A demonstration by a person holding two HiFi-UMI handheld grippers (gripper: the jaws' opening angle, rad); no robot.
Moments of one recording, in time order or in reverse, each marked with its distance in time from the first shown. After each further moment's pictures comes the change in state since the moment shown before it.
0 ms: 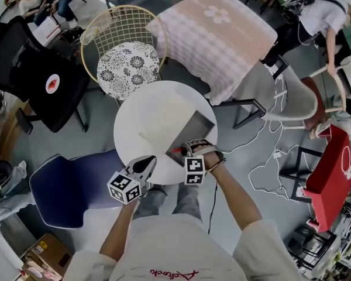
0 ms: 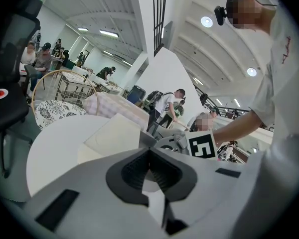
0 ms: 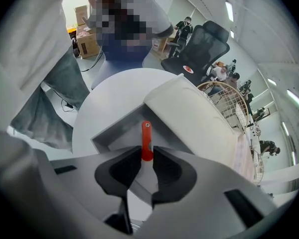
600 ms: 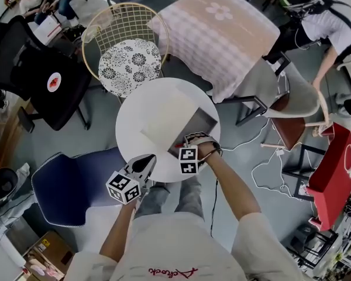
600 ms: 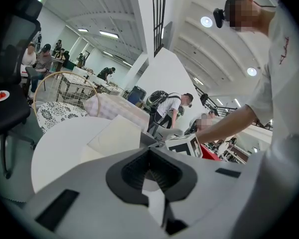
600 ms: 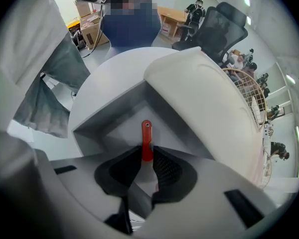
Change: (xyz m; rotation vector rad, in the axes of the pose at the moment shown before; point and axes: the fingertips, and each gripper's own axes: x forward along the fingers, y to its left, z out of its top) left arm -0.009 -0.003 0.006 0.006 -0.008 0.009; right arm 0.037 0.004 -0.015 -0.057 0.137 0.139
